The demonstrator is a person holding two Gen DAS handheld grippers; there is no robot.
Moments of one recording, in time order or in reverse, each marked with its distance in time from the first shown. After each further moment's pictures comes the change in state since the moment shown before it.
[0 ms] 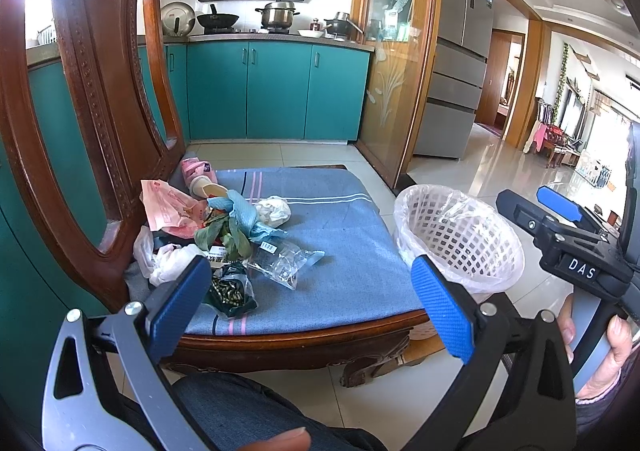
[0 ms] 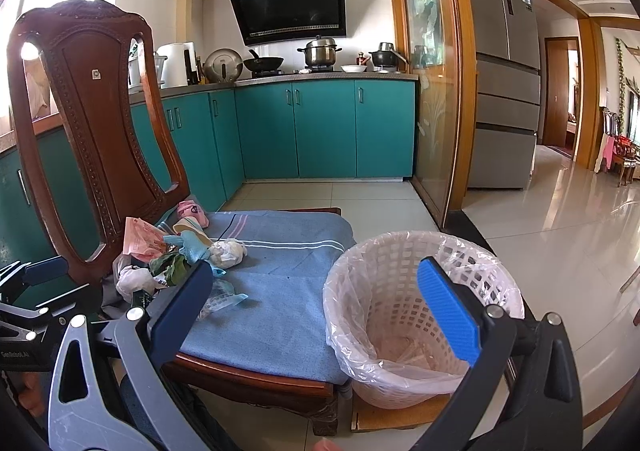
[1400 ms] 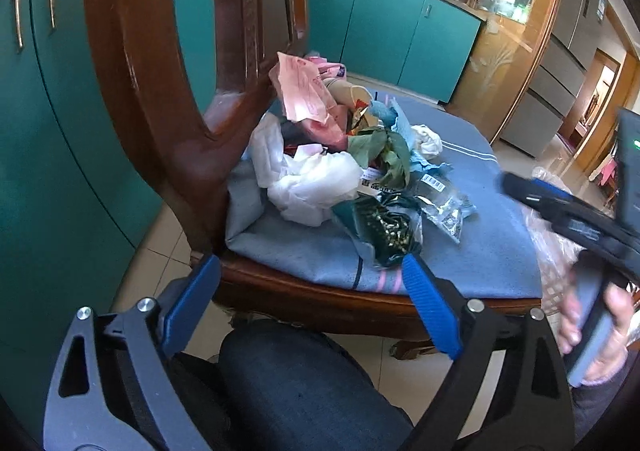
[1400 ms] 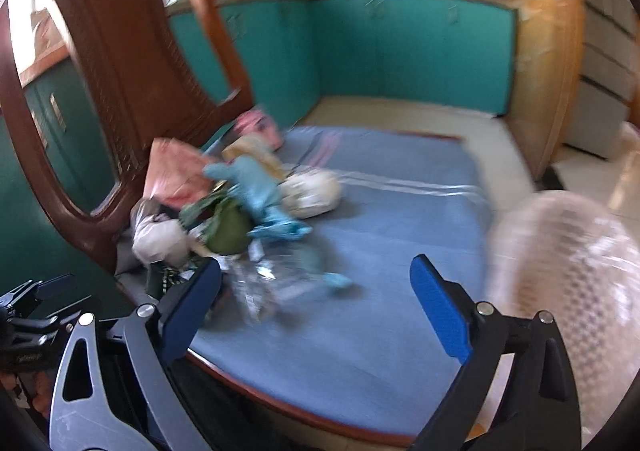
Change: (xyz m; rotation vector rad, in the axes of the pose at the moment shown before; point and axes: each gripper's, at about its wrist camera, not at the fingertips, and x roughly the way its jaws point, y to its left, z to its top) left arm 0.062 0.131 -0.051 -0.269 0.241 0.214; right arm 0.184 0.101 -0.022 -0.081 0.373 0.333
